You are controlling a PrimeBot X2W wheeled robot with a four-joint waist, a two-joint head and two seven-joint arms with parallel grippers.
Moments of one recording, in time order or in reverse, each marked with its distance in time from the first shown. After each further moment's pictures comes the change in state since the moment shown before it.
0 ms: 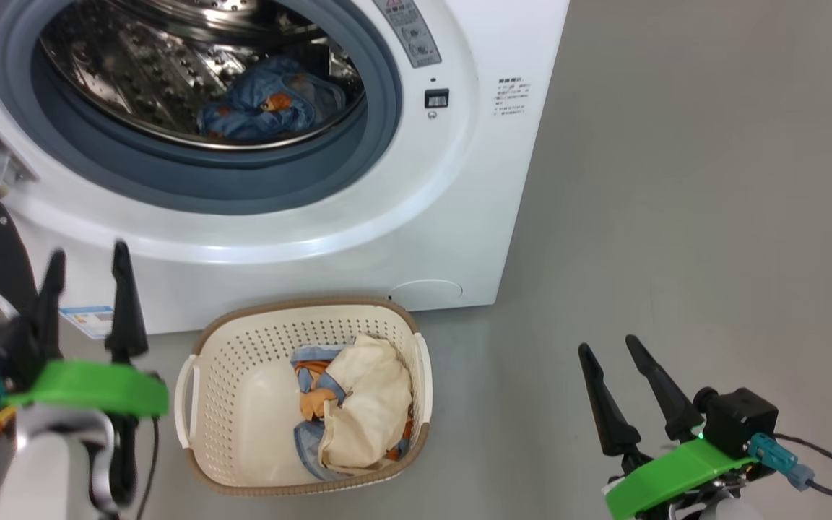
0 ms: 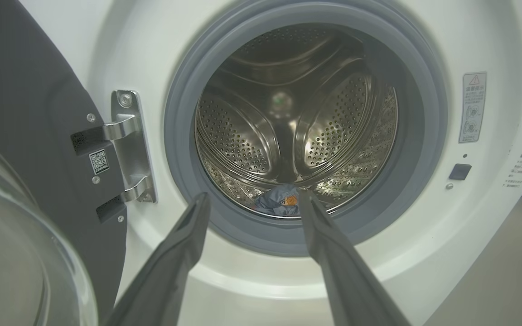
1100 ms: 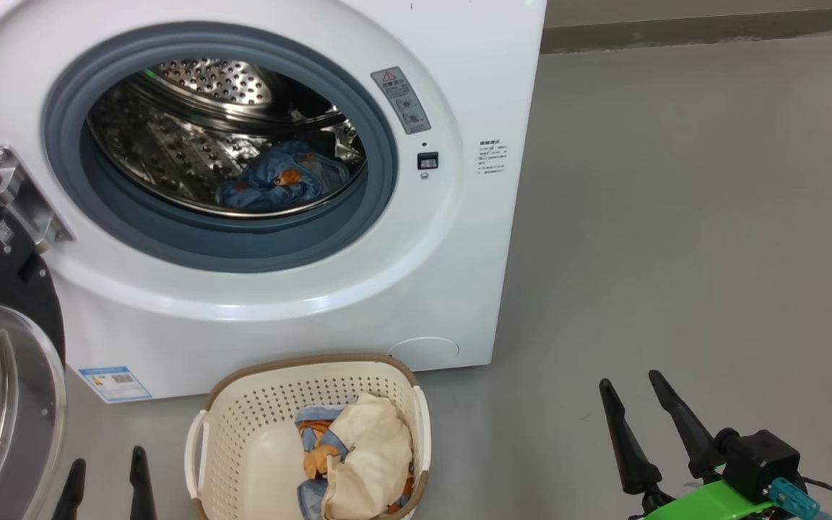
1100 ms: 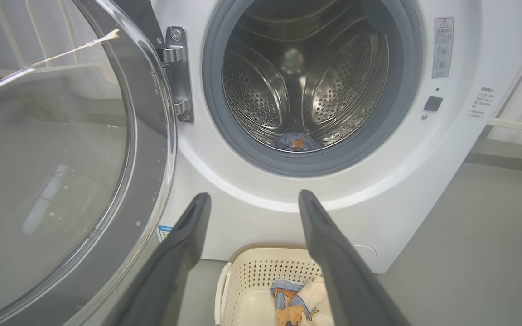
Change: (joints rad) left arm 0.530 -0.055 0.056 -0.256 0.015 0.072 0.001; right arm 0.131 0.003 -0.043 -0.092 -0.061 0.000 0.000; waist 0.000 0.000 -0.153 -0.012
